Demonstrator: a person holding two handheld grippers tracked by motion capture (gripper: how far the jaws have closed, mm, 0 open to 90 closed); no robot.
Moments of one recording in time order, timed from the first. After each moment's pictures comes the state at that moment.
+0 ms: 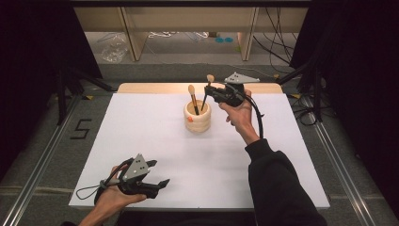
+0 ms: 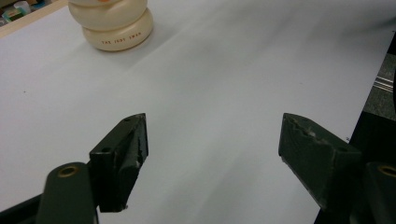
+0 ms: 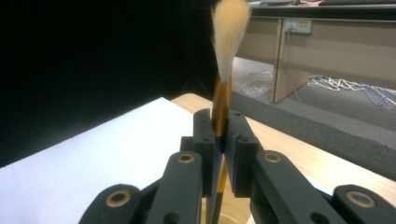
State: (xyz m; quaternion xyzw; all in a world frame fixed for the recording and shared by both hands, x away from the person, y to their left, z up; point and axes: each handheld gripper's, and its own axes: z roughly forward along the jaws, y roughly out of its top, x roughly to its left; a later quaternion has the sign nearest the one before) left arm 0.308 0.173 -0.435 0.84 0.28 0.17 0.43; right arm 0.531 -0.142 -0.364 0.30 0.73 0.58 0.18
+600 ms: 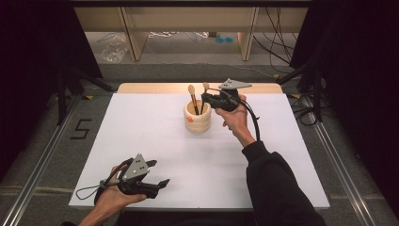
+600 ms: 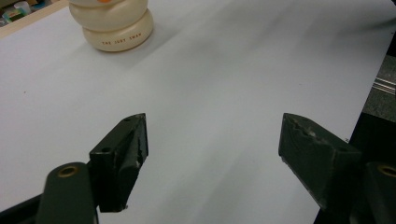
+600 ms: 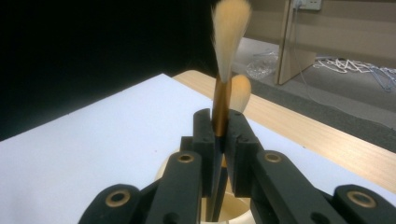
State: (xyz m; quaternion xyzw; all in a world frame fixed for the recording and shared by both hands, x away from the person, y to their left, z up) left arm 0.307 0.173 -0.435 0.84 0.28 0.17 0.43; right arm 0.535 -0.131 -0.389 0.31 0.76 0.55 0.16
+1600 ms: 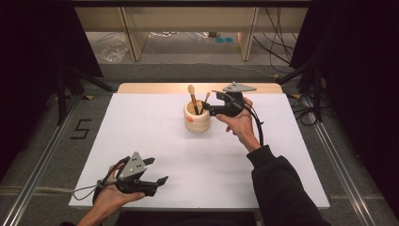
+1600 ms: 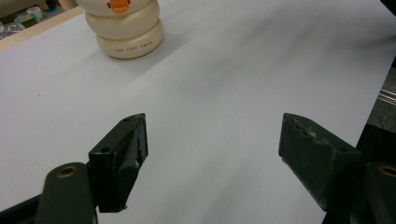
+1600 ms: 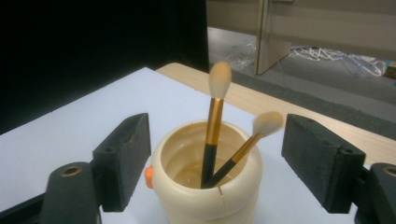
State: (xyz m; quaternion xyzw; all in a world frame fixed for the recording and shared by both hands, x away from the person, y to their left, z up) left arm 0.308 0.177 -0.430 0.82 0.30 0.18 0.44; right arm 0.513 -0.141 -0.382 0.34 0.75 0.53 0.19
